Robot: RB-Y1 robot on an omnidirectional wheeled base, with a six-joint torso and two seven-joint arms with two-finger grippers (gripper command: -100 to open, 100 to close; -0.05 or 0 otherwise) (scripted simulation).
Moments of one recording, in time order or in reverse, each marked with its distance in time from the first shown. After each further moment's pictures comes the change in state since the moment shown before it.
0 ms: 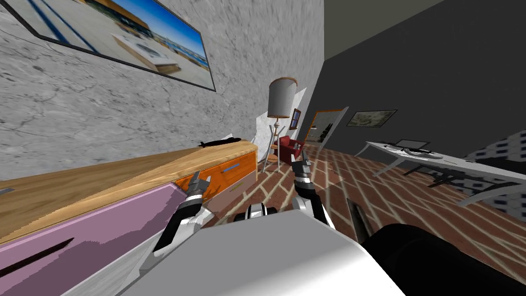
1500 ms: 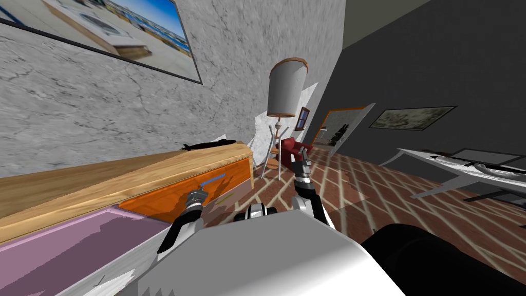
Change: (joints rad) left arm -0.044 -0.085 0.104 0.212 0.105 0.139 0.037; right arm -0.001 0.000 0.000 0.000 0.000 0.000 0.000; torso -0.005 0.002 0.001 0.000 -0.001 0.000
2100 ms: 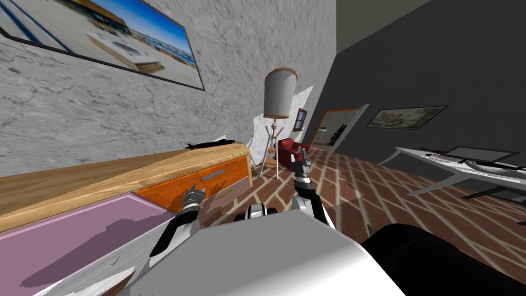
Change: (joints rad) left arm 0.019 0.041 -0.002 -0.028 0.003 0.014 0.003; right arm 0.000 0.000 0.000 0.000 0.000 0.000 0.000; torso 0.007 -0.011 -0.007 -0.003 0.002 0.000
